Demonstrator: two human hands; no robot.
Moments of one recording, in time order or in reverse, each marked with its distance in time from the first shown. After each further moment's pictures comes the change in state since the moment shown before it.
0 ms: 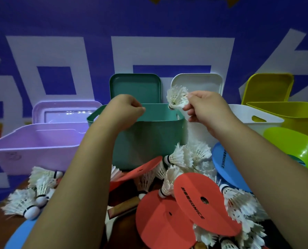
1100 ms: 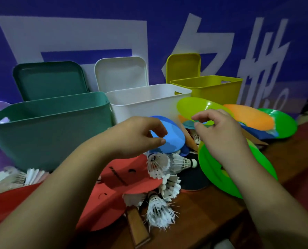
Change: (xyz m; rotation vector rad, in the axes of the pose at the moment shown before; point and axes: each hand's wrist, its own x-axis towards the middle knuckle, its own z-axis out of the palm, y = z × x) left_hand -0.096 0.112 0.123 0.052 -0.637 0.665; right_hand -0.160 0.080 -0.183 -0.550 0.458 -0.166
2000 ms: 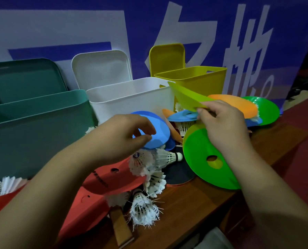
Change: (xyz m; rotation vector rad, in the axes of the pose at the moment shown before) left_hand 0.000 0.014 0.014 0.078 0.083 0.109; right_hand 0.014 0.044 -0.029 -0.116 0.119 -0.061
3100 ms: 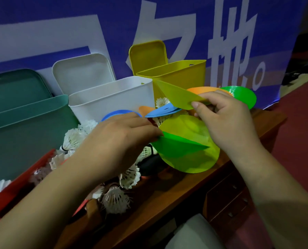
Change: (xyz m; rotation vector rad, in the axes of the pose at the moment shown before) left_hand 0.000 0.083 0.032 0.308 0.207 0.501; right_hand -0.023 0.025 -0.085 0.164 0.022 -0.092
